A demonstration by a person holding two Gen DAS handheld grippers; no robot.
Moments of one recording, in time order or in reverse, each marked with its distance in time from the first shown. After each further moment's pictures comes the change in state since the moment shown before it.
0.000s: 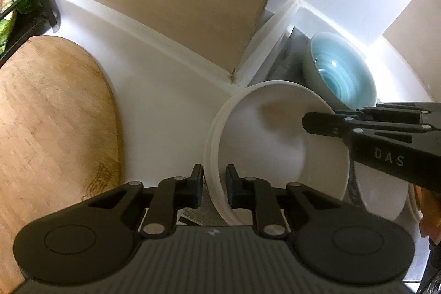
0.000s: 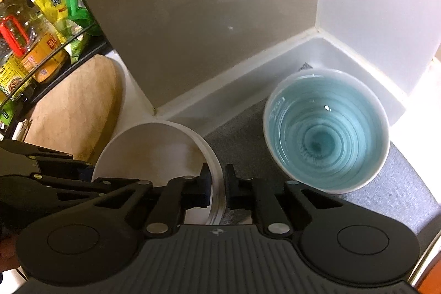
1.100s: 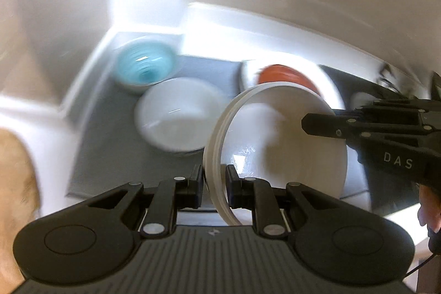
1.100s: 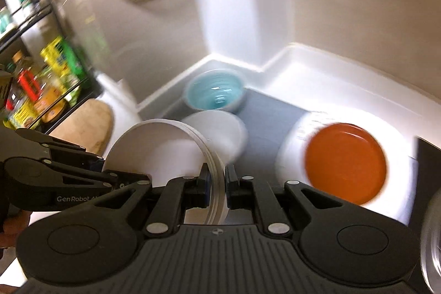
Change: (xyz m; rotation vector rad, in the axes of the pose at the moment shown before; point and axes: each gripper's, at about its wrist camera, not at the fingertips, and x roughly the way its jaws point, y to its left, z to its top) left arm -0.116 -0.169 -0.099 0.483 -0.082 -0.226; right arm -0.217 -0.019 -0.170 0.236 -0.290 -0.177
